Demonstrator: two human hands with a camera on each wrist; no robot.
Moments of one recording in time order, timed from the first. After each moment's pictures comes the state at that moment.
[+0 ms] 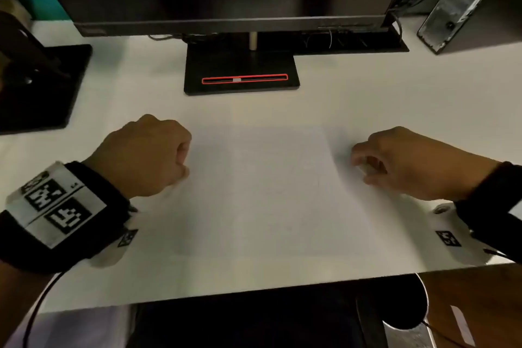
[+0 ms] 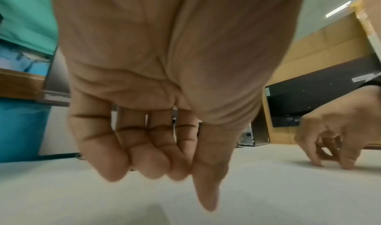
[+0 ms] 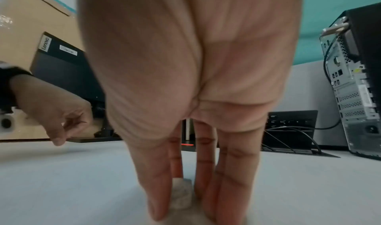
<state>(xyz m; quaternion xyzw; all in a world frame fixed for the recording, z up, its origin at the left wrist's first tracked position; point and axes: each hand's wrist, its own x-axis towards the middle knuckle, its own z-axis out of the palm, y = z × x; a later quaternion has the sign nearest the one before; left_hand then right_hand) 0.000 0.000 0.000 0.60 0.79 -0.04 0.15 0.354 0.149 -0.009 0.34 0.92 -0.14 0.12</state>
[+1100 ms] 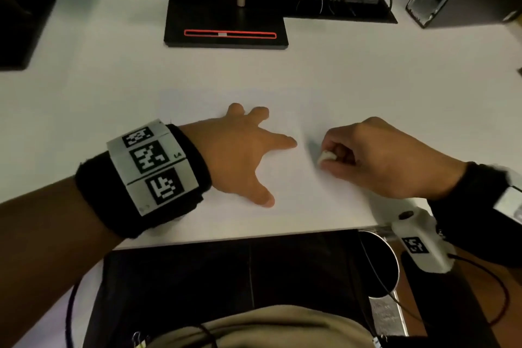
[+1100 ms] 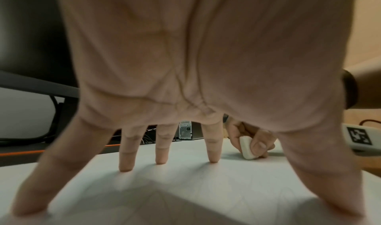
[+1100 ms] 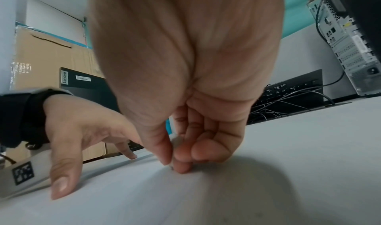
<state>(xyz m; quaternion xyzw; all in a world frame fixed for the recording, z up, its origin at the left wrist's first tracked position) 0.119 0.003 -0.023 0.74 0.61 -0.14 0.25 0.353 0.084 -0.027 0.30 0.93 -0.21 0.01</state>
